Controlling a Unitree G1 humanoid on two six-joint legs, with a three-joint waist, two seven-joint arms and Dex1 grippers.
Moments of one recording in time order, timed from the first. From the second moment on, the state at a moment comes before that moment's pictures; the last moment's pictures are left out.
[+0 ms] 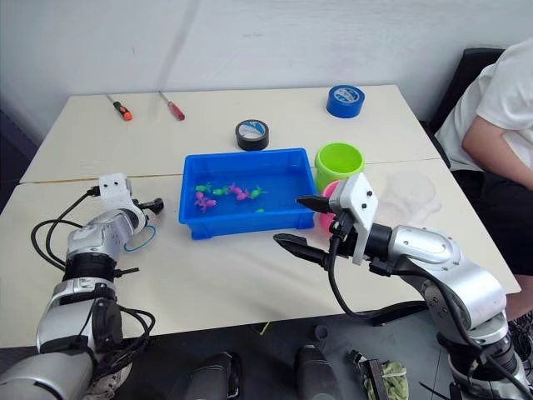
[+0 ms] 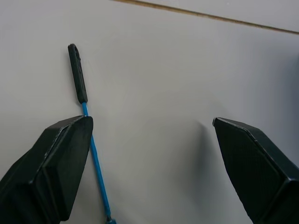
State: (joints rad) left arm -0.81 0.45 0.34 0.81 -0.18 0.54 0.07; right arm -0.34 -0.66 -0.05 -0.59 0.71 0.74 0.70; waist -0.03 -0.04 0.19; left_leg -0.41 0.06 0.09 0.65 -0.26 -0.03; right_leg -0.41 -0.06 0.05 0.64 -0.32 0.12
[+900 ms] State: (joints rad) left arm -0.74 0.40 0.39 0.63 -0.18 0.53 0.25; right arm -0.33 -0.66 -0.04 -0.59 0.70 0.73 0.71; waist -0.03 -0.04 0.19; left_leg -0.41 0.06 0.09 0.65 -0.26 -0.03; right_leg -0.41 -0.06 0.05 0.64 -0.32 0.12
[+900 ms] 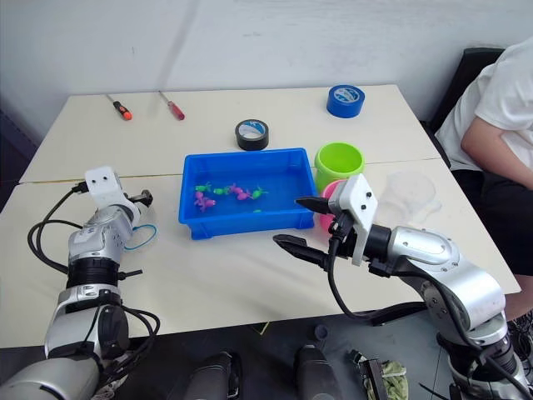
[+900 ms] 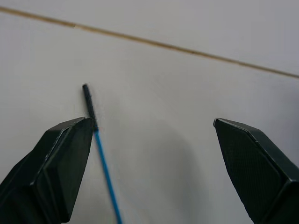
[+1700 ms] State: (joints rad) left arm -0.83 0.40 0.47 0.90 -0.22 0.44 0.31; right arm -0.34 -0.66 -0.04 -0.59 0.71 0.72 0.71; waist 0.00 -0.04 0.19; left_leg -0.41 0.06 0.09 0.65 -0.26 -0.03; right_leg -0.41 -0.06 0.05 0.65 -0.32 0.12
